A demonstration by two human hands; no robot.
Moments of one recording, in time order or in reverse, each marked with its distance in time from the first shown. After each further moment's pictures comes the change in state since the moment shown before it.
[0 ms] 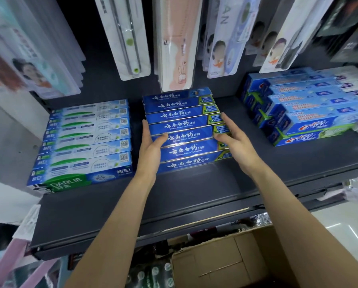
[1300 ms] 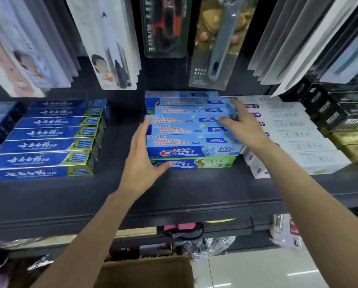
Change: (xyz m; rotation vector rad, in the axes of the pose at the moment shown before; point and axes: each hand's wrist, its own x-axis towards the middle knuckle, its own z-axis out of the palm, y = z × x) left_hand -0.025 -0.038 0.291 0.632 0.069 0.464; right_hand 0.092 -0.017 -0.329 -0.506 0.024 -0.117
